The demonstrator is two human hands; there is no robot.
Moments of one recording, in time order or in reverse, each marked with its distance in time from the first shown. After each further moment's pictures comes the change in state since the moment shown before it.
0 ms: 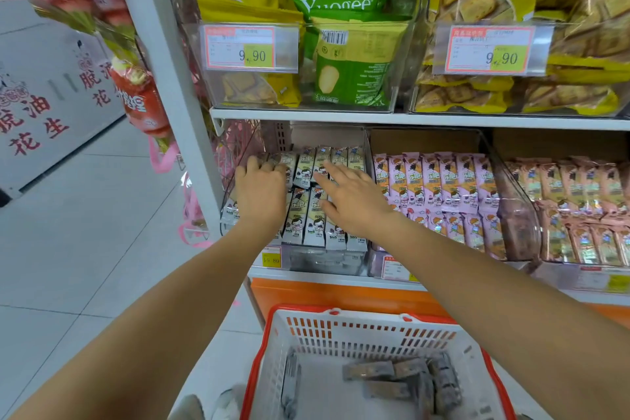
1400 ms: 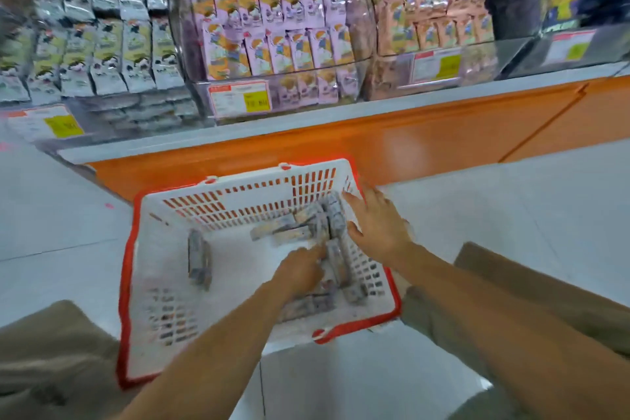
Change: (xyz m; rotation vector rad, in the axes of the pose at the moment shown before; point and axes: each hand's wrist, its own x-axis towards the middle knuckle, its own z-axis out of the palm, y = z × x) left_hand -0.310 0.226 0.155 -0.571 -1.053 0.482; right_hand -0.332 0.075 0.188 0.171 -0.264 0.512
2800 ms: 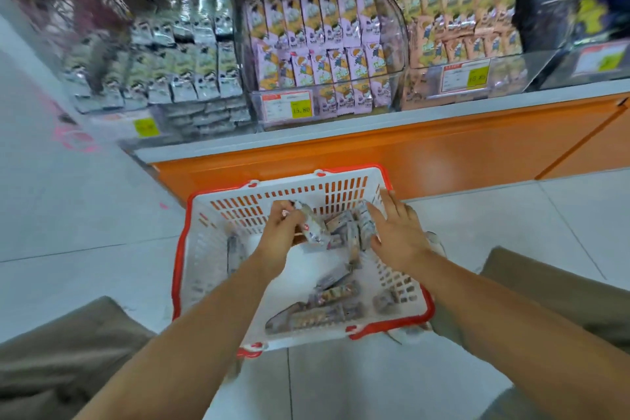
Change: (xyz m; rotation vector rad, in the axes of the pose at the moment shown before) left_hand -0.051 -0.026 -0.069 -1.186 0.498 -0.089; right_hand -0.009 -0.017 0.011 -0.056 -0.039 -0.002
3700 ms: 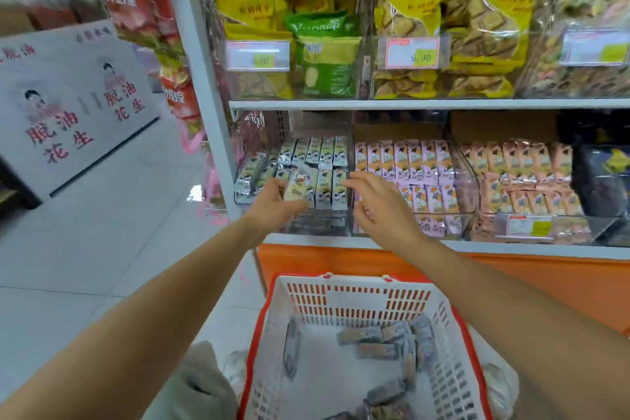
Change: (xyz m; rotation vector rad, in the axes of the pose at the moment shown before) left_hand -0.068 0.230 -0.140 0.370 0.204 0.288; right_hand 0.046 -0.155 -0.233 0.264 0.599 -0.543
